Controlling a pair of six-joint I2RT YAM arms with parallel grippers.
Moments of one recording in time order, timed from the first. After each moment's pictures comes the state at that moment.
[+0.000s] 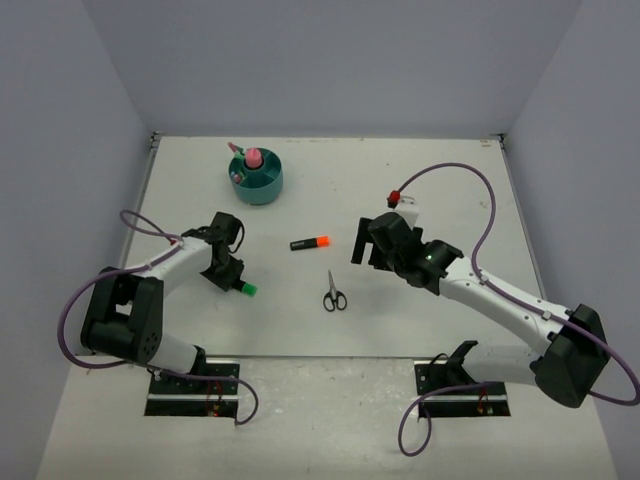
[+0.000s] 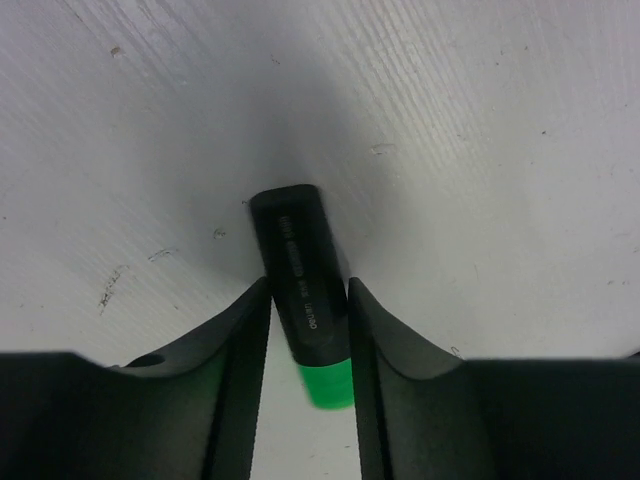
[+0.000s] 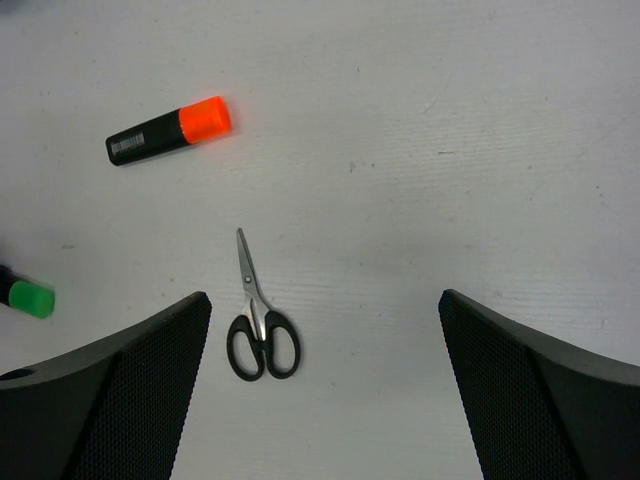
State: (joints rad) left arm -0.26 1.47 0.76 -0.69 -0.26 -1.28; right arm 0.78 1.22 0.93 -0.55 0.40 0.79
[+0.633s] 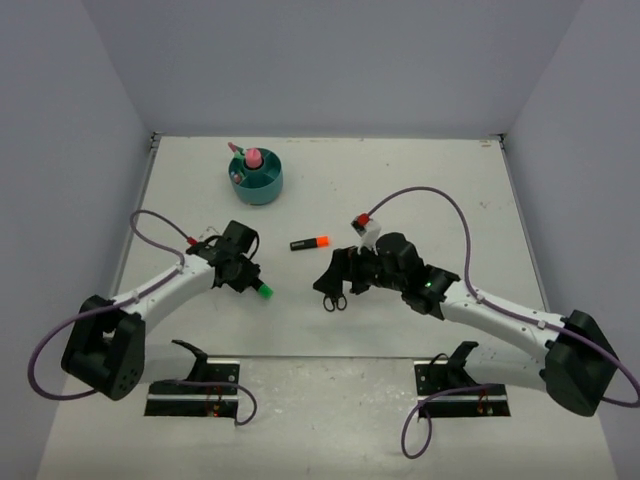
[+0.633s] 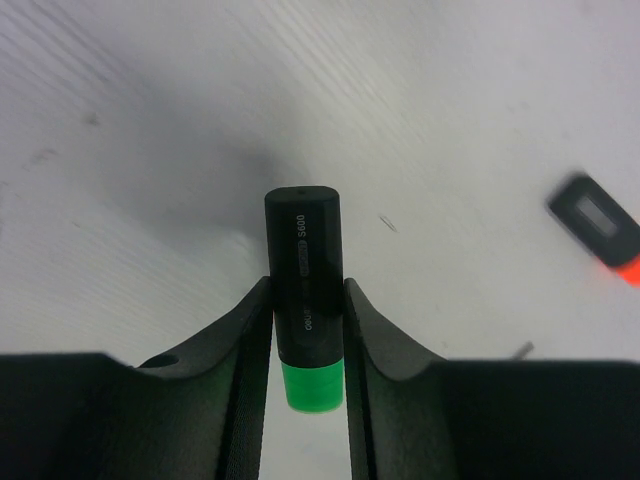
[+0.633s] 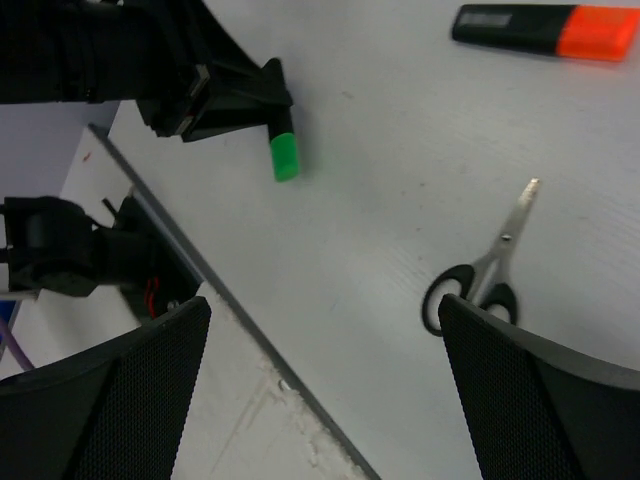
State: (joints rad) left arm -0.42 1.32 0.70 -0.63 -0.24 -1.29; right arm 0.82 1.12 0.64 0.00 -0.21 0.63
